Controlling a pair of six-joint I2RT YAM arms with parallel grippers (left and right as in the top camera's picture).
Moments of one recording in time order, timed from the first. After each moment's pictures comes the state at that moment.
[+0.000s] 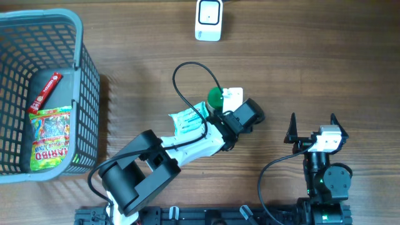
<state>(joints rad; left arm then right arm) -0.95 1.92 1.11 -0.18 -0.31 -0.84 0.02 0.04 0.01 0.01 0.07 -0.10</state>
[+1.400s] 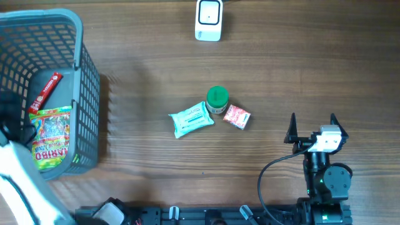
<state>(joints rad) 0.78 1.30 1.11 -0.63 -0.04 -0.69 0.02 0.04 0.01 0.01 0.07 -0.10</state>
